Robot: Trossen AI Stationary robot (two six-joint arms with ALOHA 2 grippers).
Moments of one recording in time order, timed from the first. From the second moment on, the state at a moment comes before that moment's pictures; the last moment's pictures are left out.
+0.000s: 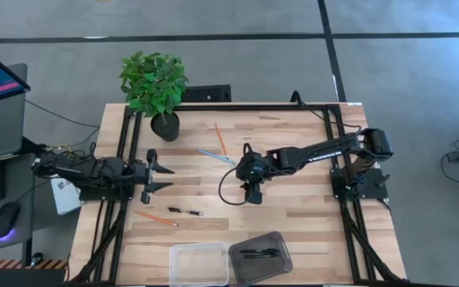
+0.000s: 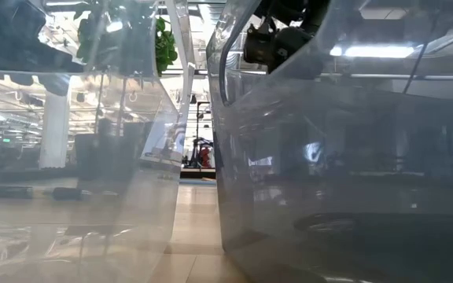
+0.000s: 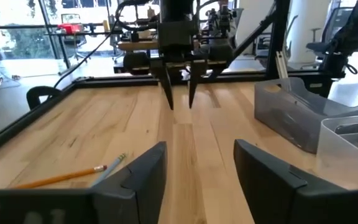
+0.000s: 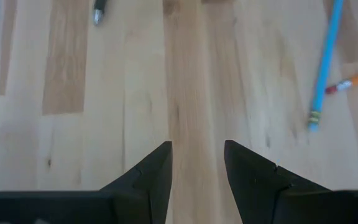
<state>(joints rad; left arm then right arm) -0.18 0.07 0.05 -0.05 -0.14 0.00 0.05 1.71 1.14 -0.42 -0.02 0.07</state>
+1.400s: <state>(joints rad) -0.07 0.10 0.05 -0.06 -0.21 -0.03 -0.14 1.71 1.14 -0.22 -0.02 0.07</state>
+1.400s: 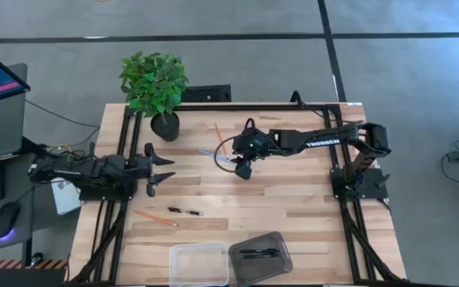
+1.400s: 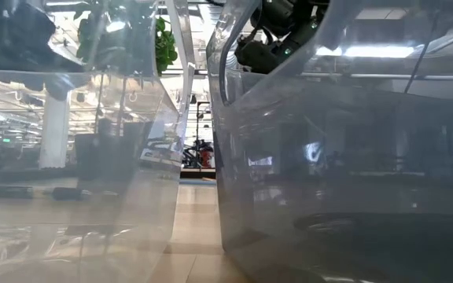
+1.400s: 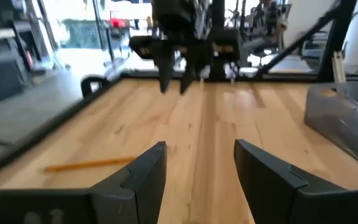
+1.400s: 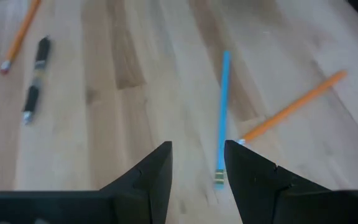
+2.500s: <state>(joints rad) 0.26 1.08 0.49 -0.01 0.07 0.21 -0.15 1.87 1.14 -0.25 -0.01 0.17</state>
